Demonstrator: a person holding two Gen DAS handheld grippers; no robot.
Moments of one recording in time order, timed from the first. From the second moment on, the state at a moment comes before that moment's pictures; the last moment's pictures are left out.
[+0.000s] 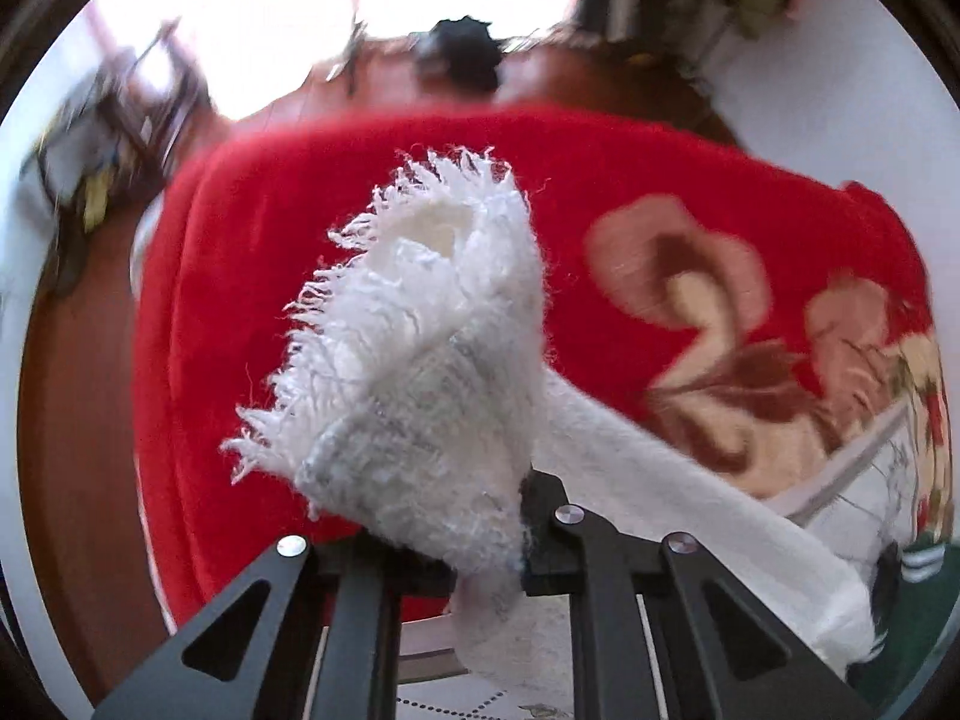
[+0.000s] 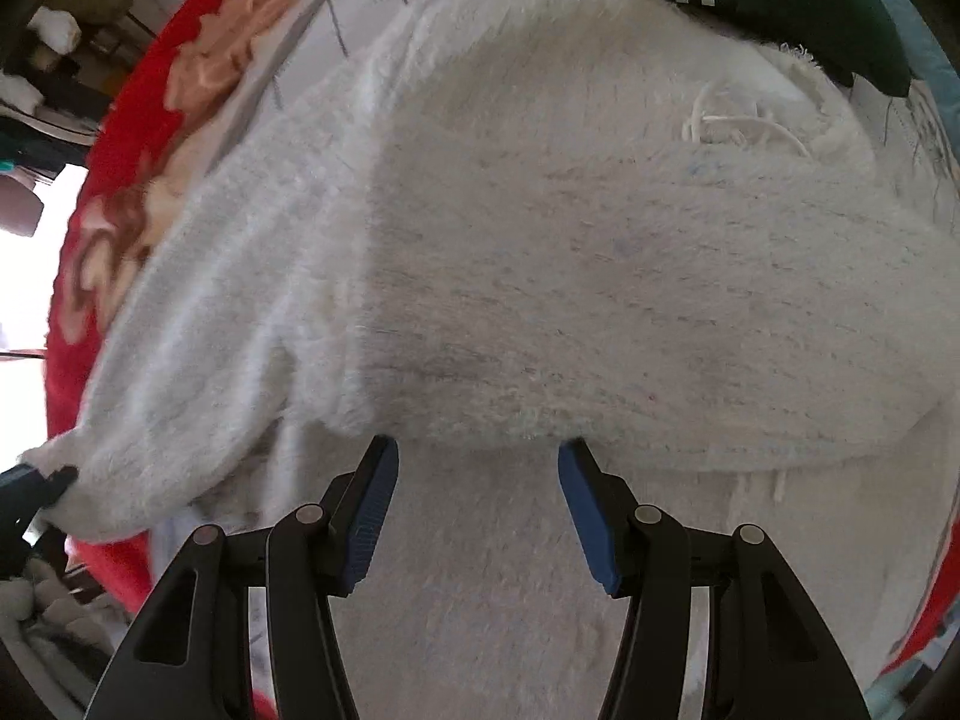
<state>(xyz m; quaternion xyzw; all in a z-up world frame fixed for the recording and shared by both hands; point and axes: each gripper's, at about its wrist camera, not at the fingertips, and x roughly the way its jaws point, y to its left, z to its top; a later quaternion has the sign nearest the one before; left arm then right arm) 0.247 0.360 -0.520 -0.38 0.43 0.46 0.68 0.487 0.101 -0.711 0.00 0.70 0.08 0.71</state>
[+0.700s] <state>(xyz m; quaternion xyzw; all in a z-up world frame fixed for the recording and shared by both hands) 0.393 0.020 -0.433 -0.03 0.48 0.18 0.86 0.518 -0.077 -0.694 -0.02 0.66 -0.03 0.75</state>
